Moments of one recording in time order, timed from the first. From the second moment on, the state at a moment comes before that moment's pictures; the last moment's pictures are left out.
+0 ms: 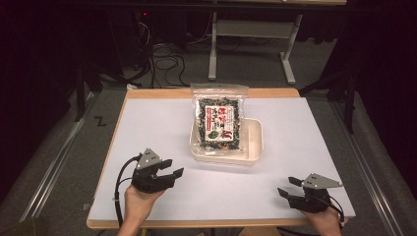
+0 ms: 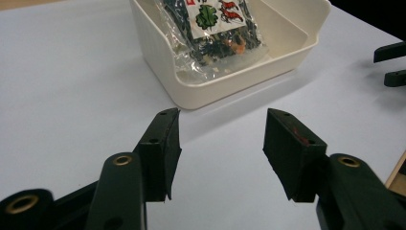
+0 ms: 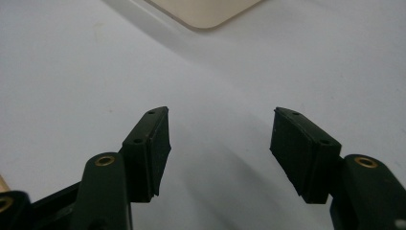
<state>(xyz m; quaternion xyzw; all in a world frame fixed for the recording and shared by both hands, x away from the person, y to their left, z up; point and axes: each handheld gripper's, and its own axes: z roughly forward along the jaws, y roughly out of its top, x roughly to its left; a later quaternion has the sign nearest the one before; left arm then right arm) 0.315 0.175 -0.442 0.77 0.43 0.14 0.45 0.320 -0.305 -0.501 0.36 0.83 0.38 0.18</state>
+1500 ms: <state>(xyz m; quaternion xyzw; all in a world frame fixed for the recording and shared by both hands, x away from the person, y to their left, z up) 0.314 0.176 -0.502 0.77 0.46 0.20 0.40 0.319 -0.319 -0.492 0.40 0.79 0.41 0.21</state>
